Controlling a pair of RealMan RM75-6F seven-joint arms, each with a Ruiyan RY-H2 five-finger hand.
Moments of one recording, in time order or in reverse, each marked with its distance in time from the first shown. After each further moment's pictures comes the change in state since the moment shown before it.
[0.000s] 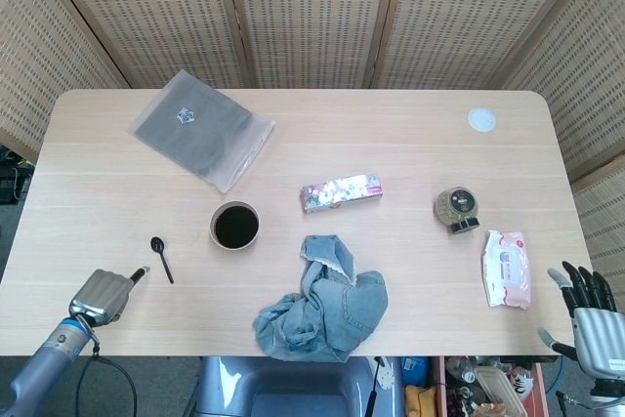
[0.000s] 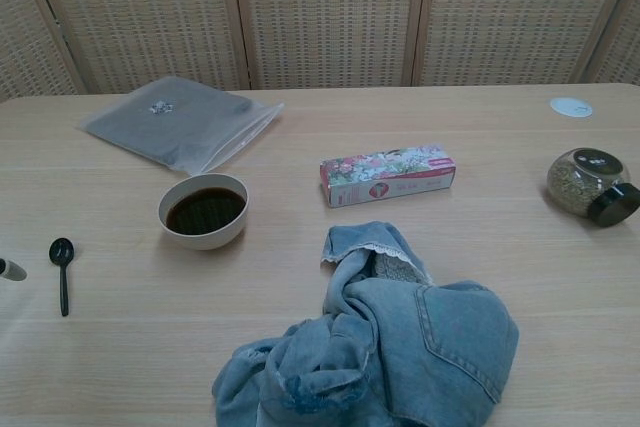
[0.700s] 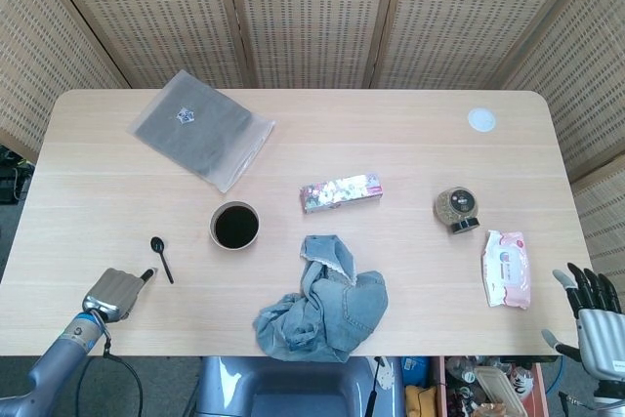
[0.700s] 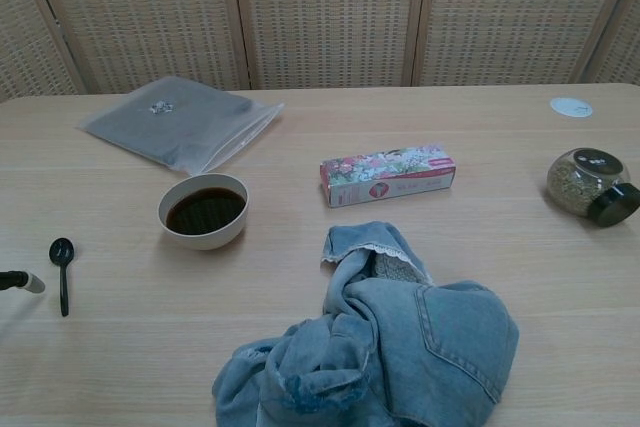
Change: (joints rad) left arm -0.074 -0.070 0.046 0.055 -0.092 -0.006 0.034; right arm -0.009 0.002 0.005 0.005 0.017 -0.004 0.004
